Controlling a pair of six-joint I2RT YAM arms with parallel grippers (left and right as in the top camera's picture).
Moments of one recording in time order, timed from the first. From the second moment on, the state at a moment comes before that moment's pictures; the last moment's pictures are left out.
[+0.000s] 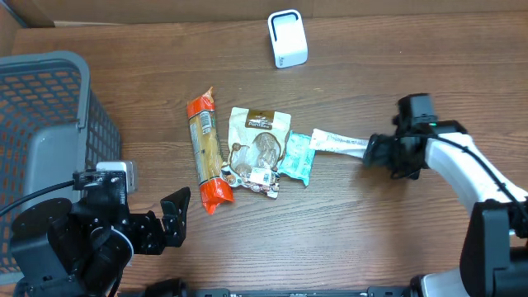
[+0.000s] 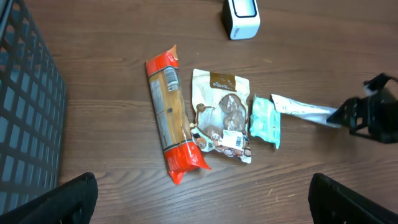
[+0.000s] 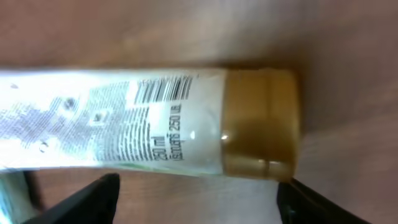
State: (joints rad) left arm 0.23 0.75 1.41 -1.39 0.36 0.03; right arm 0.05 1.66 0.99 -0.69 -0.17 0.39
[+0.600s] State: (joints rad) left arm 0.23 0.75 1.41 -1.39 0.36 0.03; right arm 0.12 1.66 0.99 -0.56 -0.30 0.91
